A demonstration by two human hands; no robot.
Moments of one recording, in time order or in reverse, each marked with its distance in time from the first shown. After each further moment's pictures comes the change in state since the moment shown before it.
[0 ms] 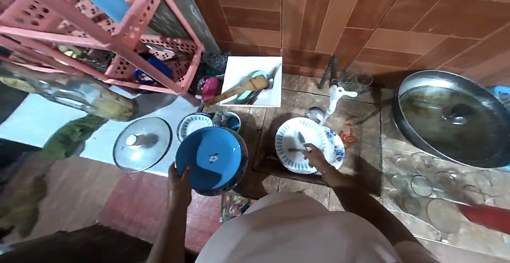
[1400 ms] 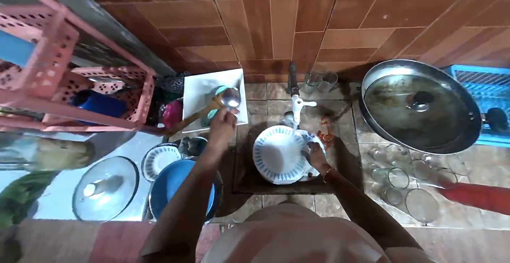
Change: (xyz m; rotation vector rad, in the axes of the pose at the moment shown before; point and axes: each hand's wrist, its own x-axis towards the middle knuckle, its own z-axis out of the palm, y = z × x) left_hand 0.028 0.216 0.246 0.186 -0.595 0.338; right_hand 0.020 0.038 -0.081 -0.219 0.225 -0.083
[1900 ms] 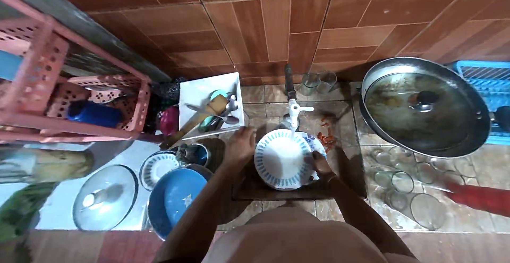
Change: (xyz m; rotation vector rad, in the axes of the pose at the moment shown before) left_hand -0.015 -0.013 0.052 0.692 -0.138 0.266; right_hand 0.009 0.045 0.025 0.580 0.025 0.147
